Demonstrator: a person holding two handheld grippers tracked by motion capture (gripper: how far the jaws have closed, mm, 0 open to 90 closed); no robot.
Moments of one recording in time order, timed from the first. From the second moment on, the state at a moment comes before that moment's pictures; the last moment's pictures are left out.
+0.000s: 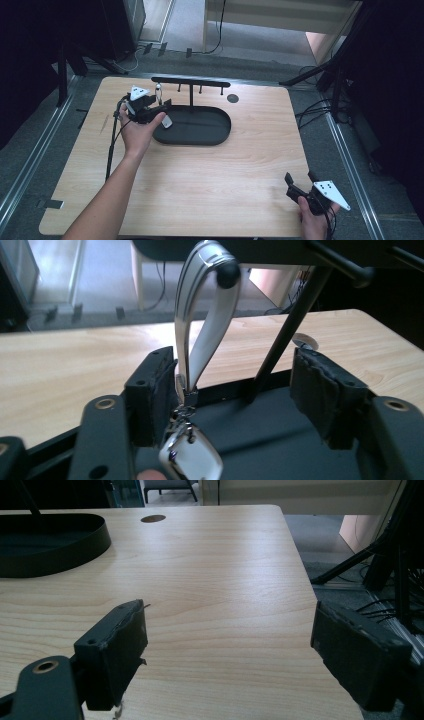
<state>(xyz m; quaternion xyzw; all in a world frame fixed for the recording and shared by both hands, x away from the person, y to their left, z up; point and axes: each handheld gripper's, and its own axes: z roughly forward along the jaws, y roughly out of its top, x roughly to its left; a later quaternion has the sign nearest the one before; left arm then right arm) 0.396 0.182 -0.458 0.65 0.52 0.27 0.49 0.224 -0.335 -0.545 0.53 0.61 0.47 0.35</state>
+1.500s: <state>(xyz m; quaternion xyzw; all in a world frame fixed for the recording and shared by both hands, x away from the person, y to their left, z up) 0.266 0.264 -0.485 0.64 0.51 0.27 0.51 0.225 -0.331 -0.545 0.53 0.62 0.46 0.36</state>
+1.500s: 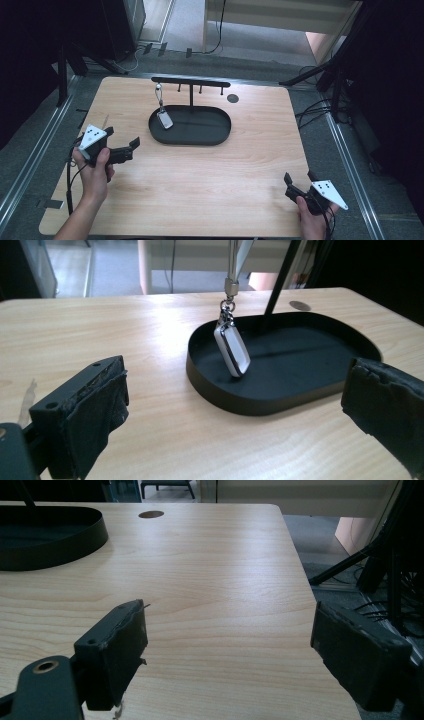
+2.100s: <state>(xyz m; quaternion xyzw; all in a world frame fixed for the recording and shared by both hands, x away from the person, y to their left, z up) 0.200 0.328 -0.527 0.60 0.53 0.30 0.52 0.224 -0.331 -0.545 0.53 0.62 0.46 0.36</state>
